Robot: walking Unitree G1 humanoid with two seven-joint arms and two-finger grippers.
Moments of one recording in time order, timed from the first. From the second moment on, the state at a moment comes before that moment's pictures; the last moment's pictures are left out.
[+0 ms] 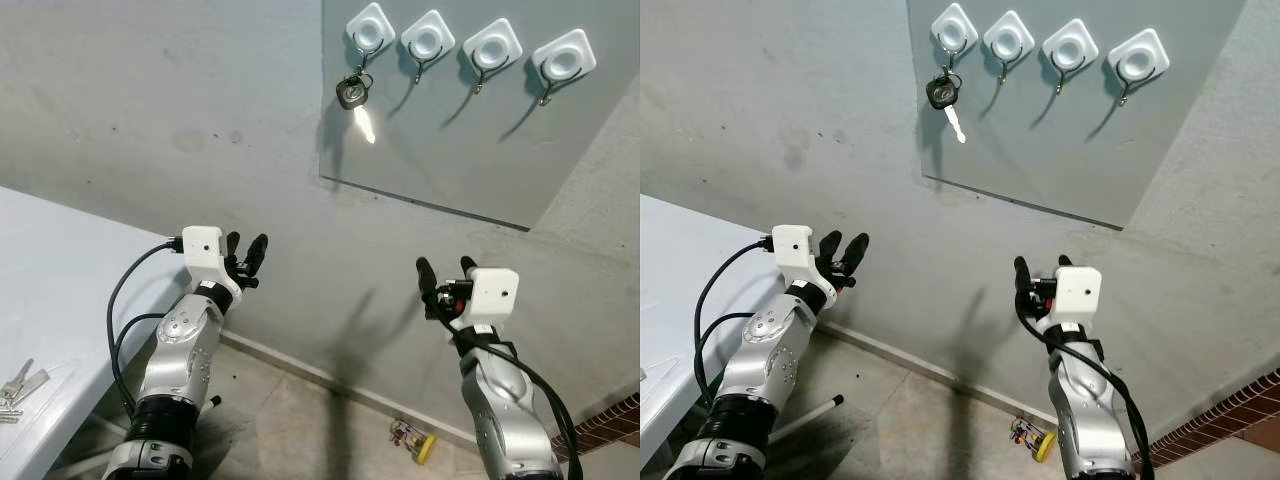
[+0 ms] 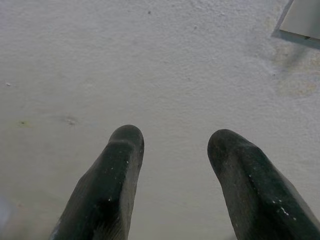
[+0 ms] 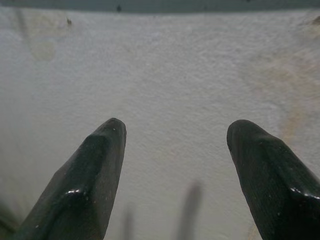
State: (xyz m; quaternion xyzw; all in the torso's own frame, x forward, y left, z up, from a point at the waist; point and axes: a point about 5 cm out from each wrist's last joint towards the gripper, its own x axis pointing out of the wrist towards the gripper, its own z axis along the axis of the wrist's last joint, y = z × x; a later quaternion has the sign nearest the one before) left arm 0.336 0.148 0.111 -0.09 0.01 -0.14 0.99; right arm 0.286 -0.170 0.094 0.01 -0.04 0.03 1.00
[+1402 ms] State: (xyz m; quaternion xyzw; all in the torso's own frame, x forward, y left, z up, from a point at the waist) left arm 0.333 0.153 0.109 -0.10 0.00 -0.12 0.99; right arm 0.299 -0.168 0.102 -0.04 -0.04 0.08 0.99
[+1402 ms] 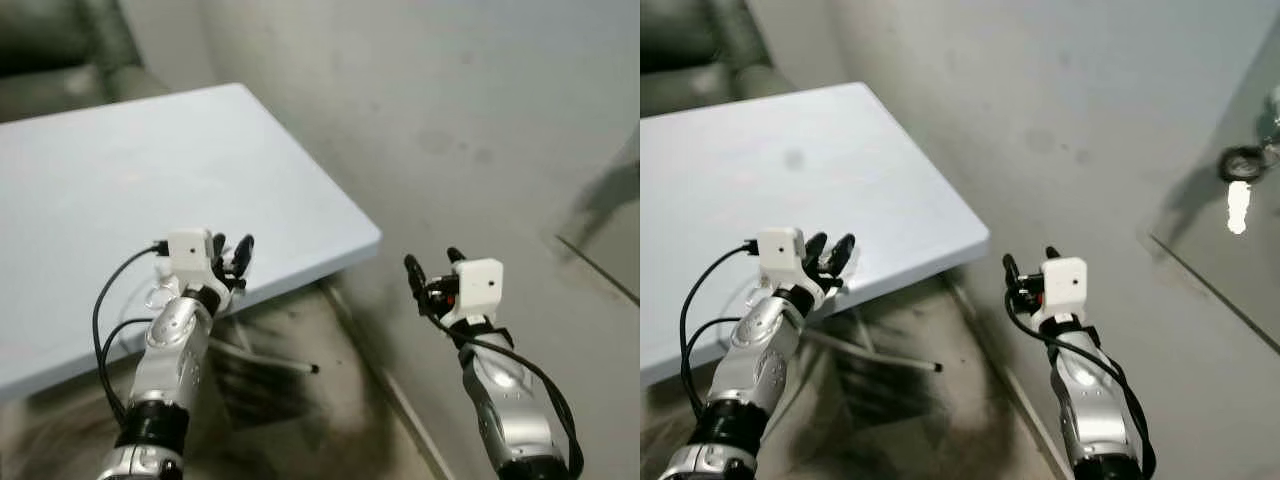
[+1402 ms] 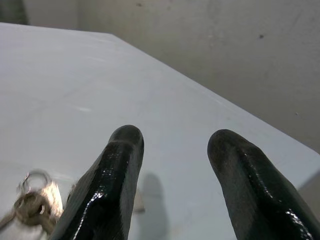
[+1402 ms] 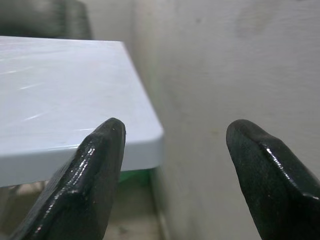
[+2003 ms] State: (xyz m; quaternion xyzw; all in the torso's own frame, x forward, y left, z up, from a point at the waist) left arm 0.336 0.136 0.114 -0.09 -0.02 -0.15 0.99; right arm 0.299 -0.183 0.101 -0.05 -0.04 0.08 1.00
